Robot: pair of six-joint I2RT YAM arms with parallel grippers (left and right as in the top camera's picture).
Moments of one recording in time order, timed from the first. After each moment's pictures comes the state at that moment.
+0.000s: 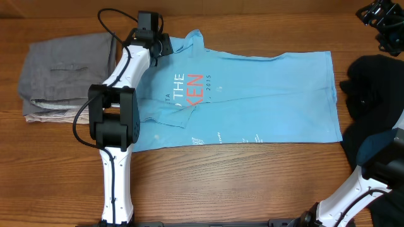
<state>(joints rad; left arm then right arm) -0.13 2.48 2.02 -0.45 0.01 -0.37 -0.43 2.05 2.25 -1.11 -0.46 0.33</state>
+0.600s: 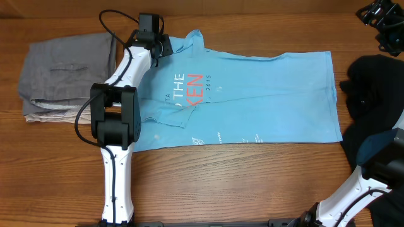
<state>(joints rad) -0.13 2.51 2.03 -0.42 0.00 -0.37 -0.43 2.05 2.25 -1.11 -0.46 0.33</state>
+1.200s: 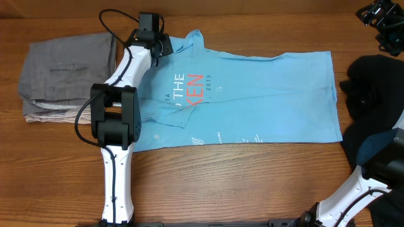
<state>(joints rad) -0.13 2.51 2.04 -0.43 0.01 -0.38 -0.43 2.05 2.25 -1.11 -0.46 0.33</state>
